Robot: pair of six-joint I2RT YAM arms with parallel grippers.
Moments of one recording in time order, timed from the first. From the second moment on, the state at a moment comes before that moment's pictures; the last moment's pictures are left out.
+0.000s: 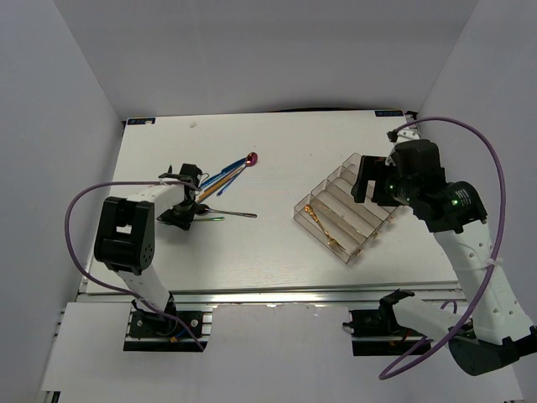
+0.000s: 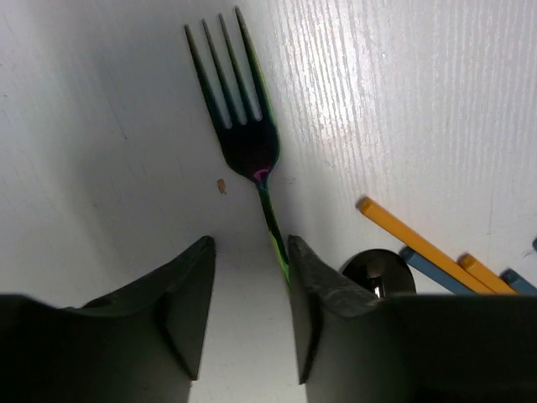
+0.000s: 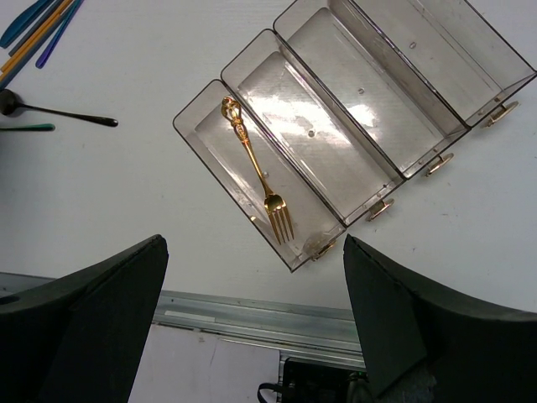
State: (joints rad) left arm -0.18 1.75 1.04 -0.78 -0.45 -1.53; right arm 0.41 1.04 1.43 -1.10 0.09 0.32
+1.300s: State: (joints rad) left arm -0.86 1.51 1.07 -0.33 -0.39 -1.58; right arm 0.41 1.15 1.64 -1.09 0.24 0.38
